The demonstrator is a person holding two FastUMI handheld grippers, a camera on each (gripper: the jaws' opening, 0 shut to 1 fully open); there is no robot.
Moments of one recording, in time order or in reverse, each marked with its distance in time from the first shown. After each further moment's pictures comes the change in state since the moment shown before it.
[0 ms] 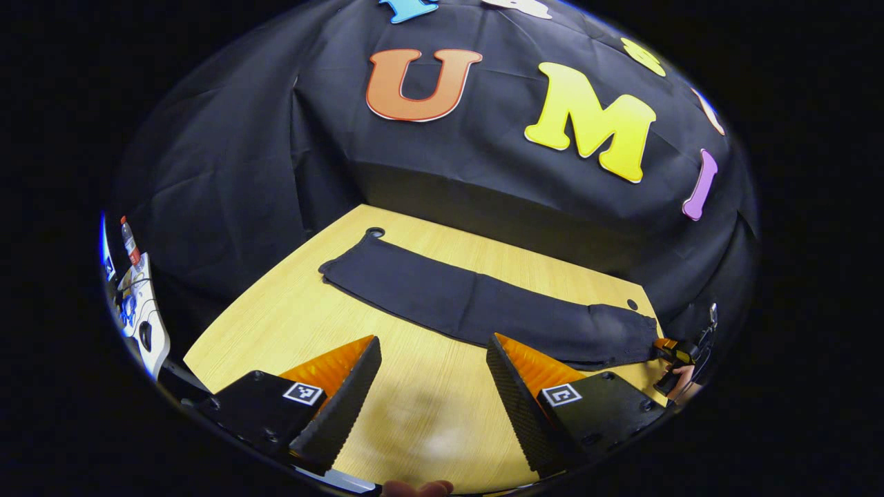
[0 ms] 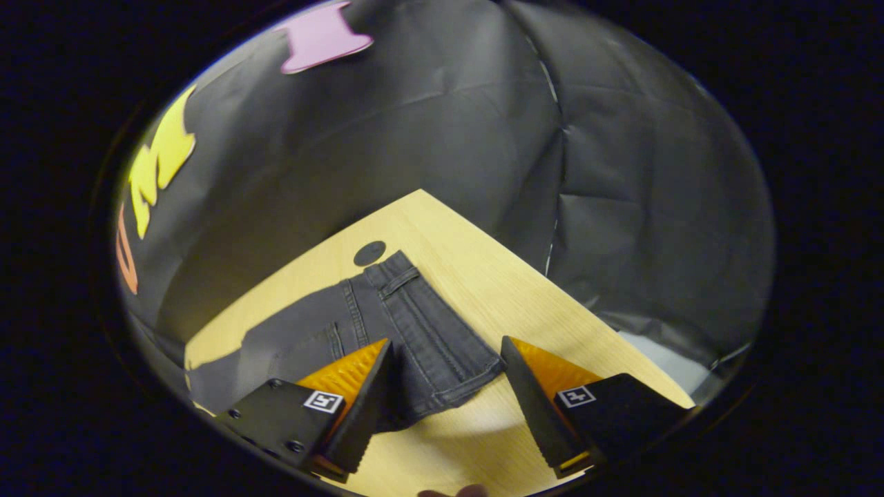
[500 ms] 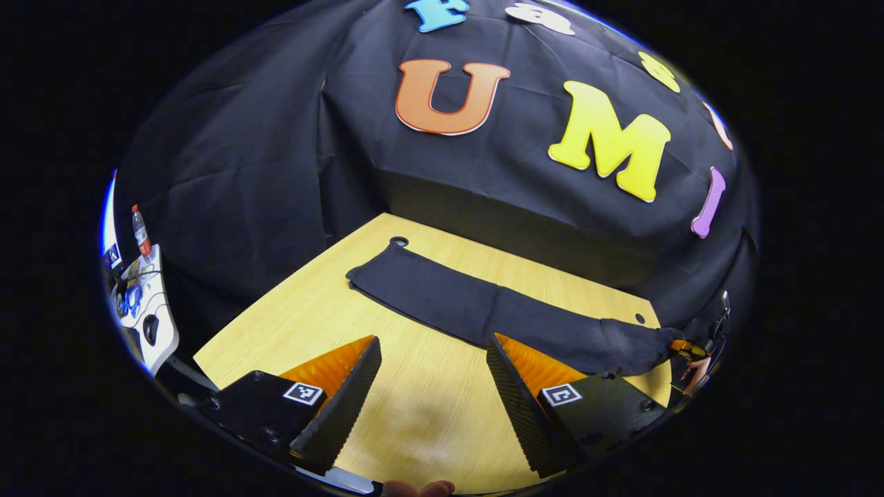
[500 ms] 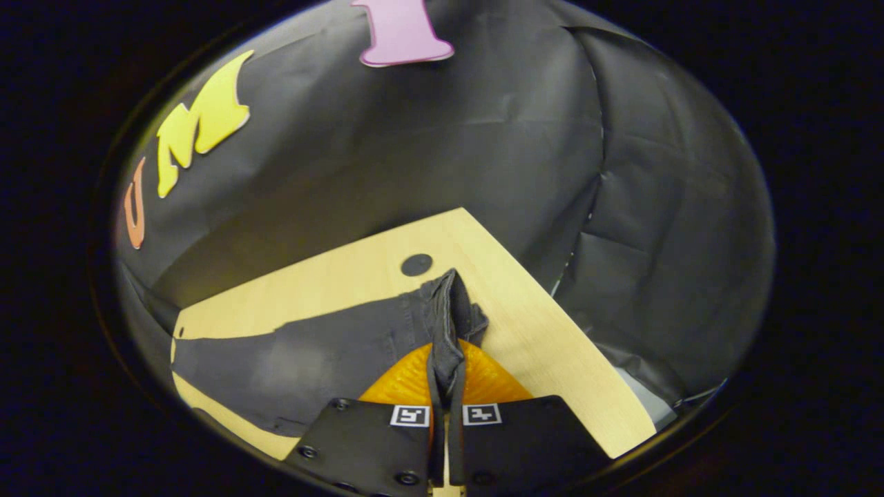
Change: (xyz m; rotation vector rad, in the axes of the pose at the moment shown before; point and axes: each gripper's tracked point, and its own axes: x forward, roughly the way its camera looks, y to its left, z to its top) left arm -0.019 0.043 0.012 -0.061 -0.065 0.036; right arm -0.087 0.096 0.056 -0.145 -0.044 0.048
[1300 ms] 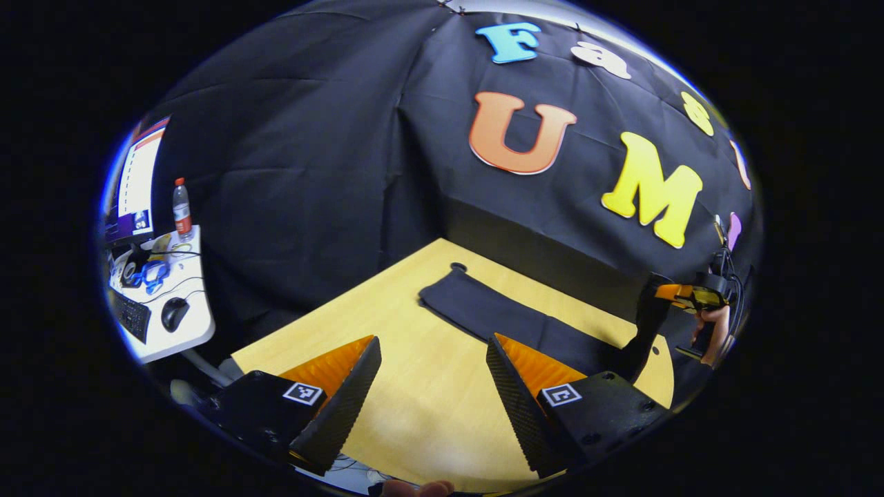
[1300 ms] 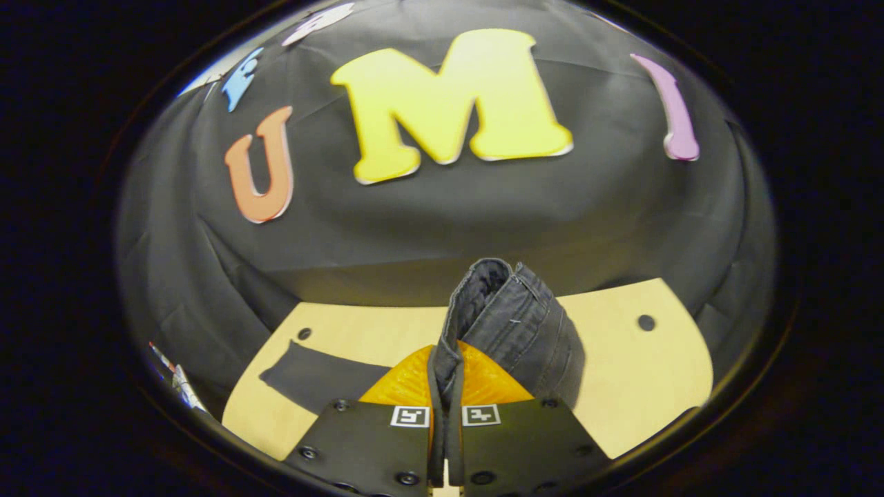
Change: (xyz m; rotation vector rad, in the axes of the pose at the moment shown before) left arm -0.058 0.132 0.007 -0.129 -0.133 0.146; right arm -0.083 0.422 -0.032 -0.255 -0.023 0.398
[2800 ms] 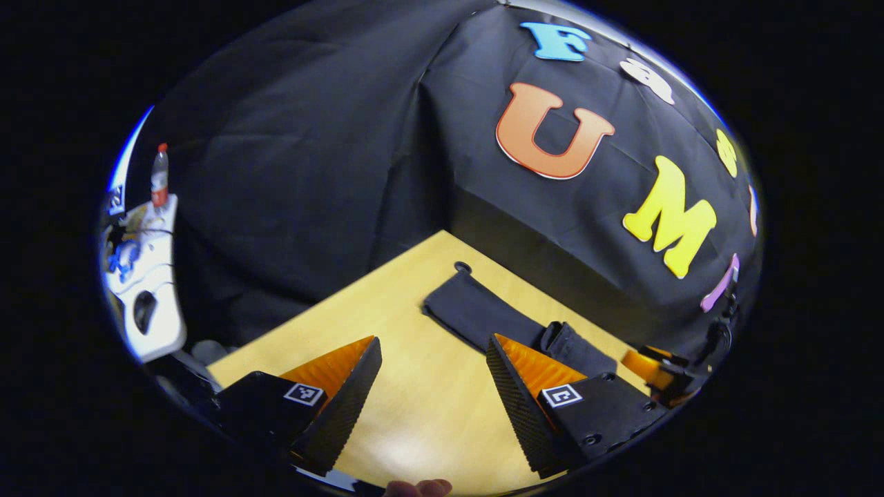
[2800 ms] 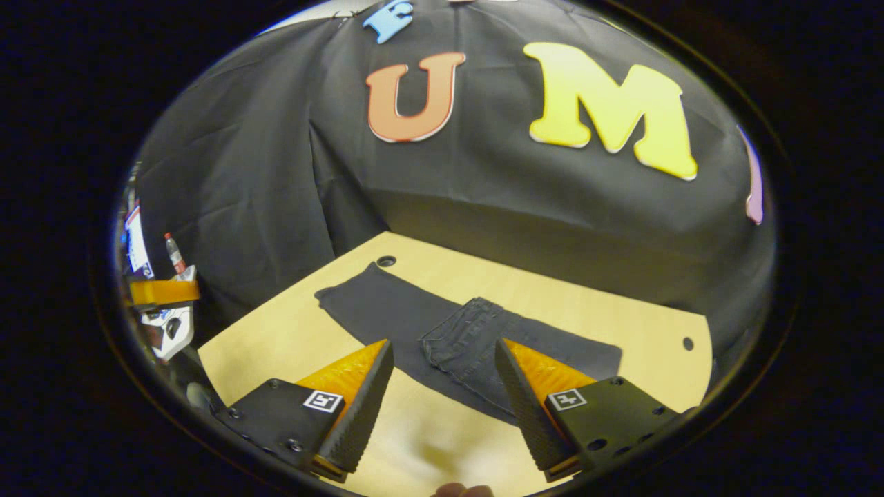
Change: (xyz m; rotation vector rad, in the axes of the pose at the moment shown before) left arm 0.121 -0.003 0.015 -0.178 0.148 -0.161; right arm -0.101 0.076 -0.086 -0.373 0.033 0.160
